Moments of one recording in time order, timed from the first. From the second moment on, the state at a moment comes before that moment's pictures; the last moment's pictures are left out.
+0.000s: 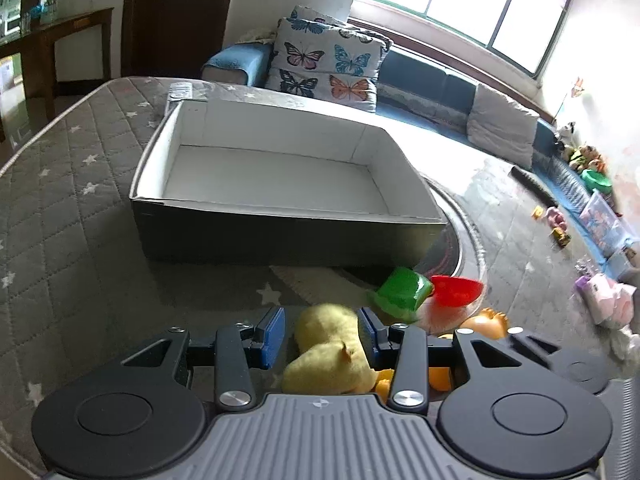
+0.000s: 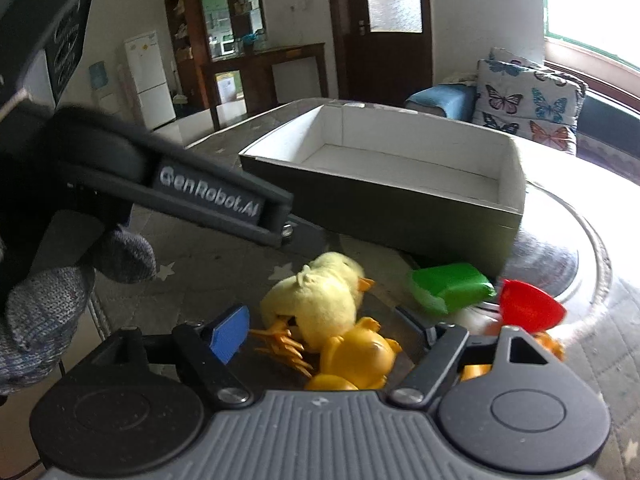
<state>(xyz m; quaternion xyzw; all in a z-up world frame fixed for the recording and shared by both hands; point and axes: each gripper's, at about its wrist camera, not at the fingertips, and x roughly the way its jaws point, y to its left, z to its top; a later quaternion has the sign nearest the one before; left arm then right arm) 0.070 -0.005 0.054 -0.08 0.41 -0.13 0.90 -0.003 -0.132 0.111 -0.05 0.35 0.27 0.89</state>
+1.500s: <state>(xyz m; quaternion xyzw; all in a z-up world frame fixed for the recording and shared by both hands) 0.114 0.035 0.028 -0.22 0.47 -0.13 0.84 -0.006 -0.083 0.095 -0.11 0.37 0.29 0.88</state>
